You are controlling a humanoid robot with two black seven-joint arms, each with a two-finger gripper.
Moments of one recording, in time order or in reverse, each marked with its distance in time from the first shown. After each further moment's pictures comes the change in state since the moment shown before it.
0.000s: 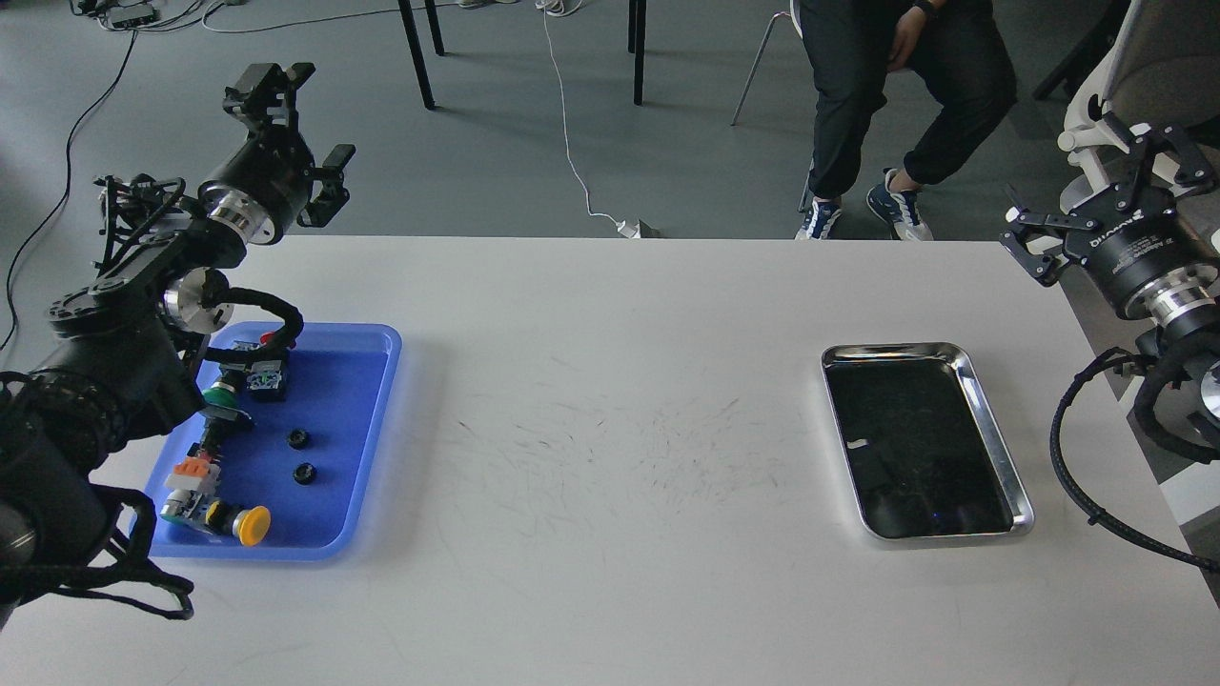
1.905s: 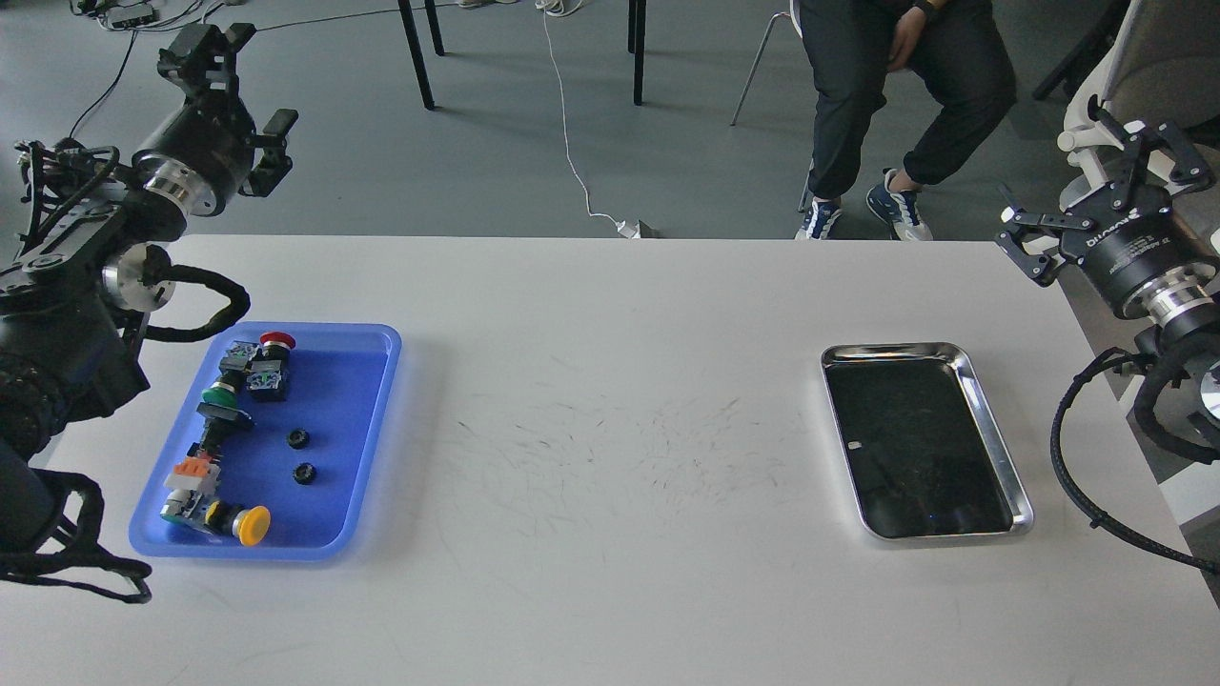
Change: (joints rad) left arm -0.033 0.093 0.028 -0.002 0.041 0.000 -0.027; right arm -0.002 -0.008 -0.006 0.022 -0.012 0.002 0.002
